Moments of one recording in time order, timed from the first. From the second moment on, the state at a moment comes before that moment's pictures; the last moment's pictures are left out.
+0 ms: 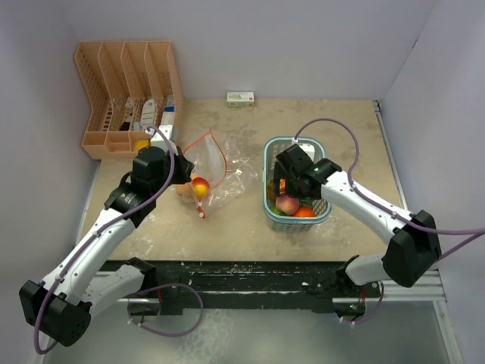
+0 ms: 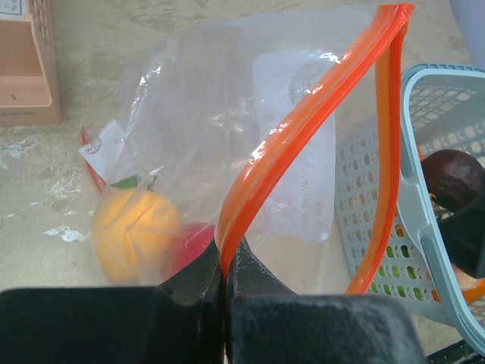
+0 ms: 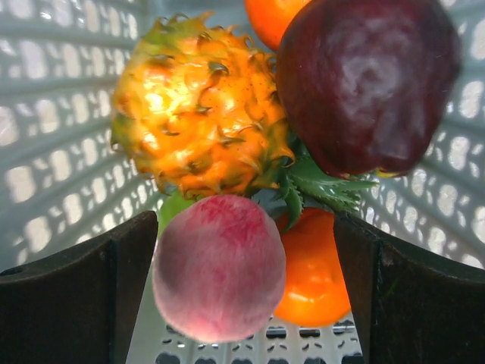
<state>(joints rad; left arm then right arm) -0.44 0.96 0.88 -0.33 -0.08 -0.41 0.66 1.39 1.14 -0.86 0.36 0.66</state>
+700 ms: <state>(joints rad) -0.44 0.96 0.87 -0.32 -0.08 -0.41 0.60 1.42 1.03 -0.66 0.22 0.66</state>
